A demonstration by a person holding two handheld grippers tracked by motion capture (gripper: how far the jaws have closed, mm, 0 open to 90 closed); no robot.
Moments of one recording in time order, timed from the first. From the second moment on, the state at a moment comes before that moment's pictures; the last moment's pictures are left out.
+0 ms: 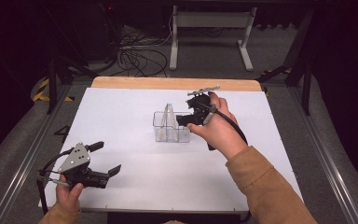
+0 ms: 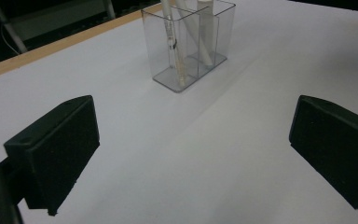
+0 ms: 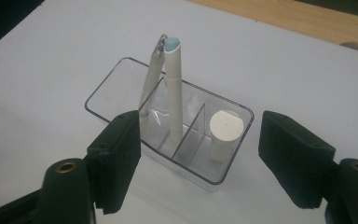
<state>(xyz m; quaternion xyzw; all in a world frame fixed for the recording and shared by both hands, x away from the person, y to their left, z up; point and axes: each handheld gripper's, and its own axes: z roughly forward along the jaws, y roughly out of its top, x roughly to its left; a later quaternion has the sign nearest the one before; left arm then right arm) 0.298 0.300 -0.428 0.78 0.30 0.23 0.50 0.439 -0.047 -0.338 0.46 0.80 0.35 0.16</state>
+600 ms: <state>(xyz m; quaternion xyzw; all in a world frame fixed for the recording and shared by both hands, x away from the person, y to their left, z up) 0.297 0.300 -0.429 0.78 0.30 0.23 0.50 0.412 -0.075 -0.324 0.39 0.79 0.44 0.18</state>
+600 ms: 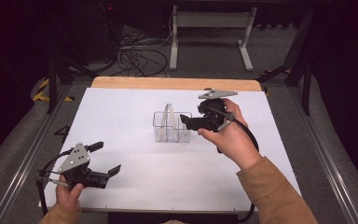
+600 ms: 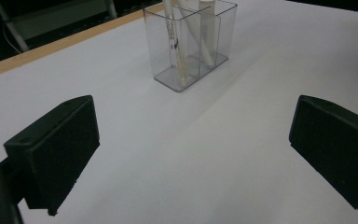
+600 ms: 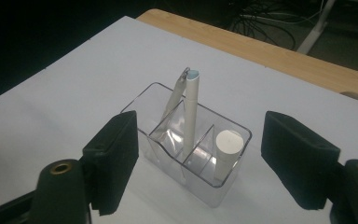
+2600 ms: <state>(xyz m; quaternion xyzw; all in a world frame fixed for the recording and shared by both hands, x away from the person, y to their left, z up) 0.290 0.301 -0.431 0.76 0.31 0.26 0.50 0.343 -0.212 -0.464 0.35 0.77 0.51 0.16</state>
